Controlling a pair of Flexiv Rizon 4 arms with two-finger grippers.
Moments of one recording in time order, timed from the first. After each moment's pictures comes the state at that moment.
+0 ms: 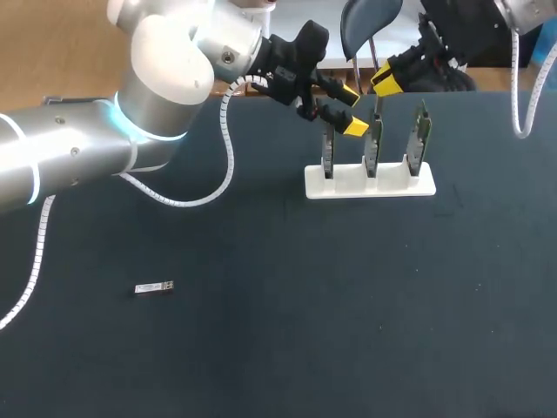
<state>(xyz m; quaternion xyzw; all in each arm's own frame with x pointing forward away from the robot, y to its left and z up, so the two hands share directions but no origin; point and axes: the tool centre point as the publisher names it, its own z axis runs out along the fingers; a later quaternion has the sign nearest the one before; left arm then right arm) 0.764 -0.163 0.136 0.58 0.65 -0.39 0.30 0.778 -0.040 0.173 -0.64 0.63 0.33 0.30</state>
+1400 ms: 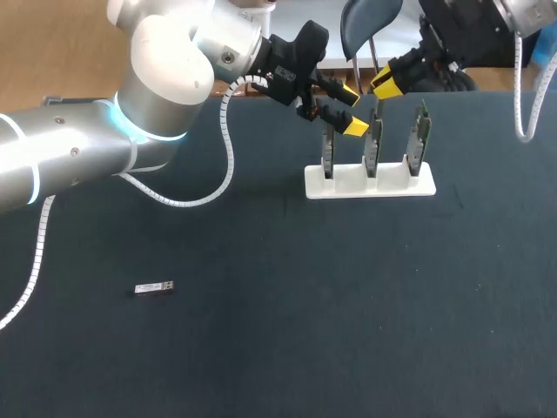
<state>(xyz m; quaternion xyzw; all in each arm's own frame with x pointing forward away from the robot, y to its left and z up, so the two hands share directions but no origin) 0.764 -0.163 0.136 0.58 0.65 -0.39 0.30 0.773 -0.039 0.173 -0.64 0.63 0.32 0.30</state>
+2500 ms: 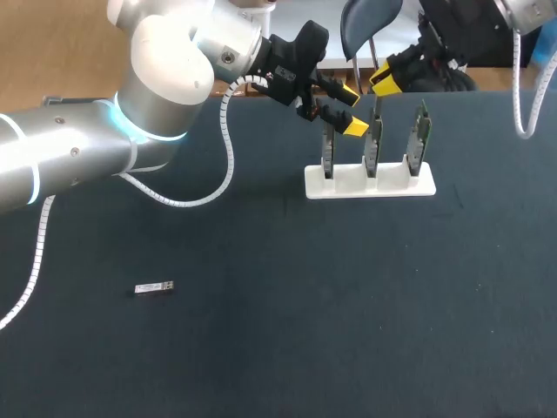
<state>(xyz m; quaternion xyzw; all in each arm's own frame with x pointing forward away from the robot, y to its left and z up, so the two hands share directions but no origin) 0.764 -0.163 0.136 0.58 0.65 -0.39 0.30 0.774 -0.038 0.178 -0.65 0.62 0.31 0.31</state>
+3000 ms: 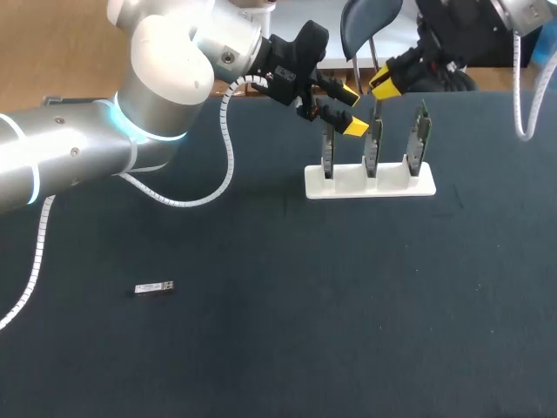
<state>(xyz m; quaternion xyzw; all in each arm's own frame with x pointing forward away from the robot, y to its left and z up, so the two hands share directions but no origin) 0.764 -0.163 0.136 0.58 0.65 -0.39 0.30 0.772 -0.038 0.172 -0.65 0.63 0.31 0.30</state>
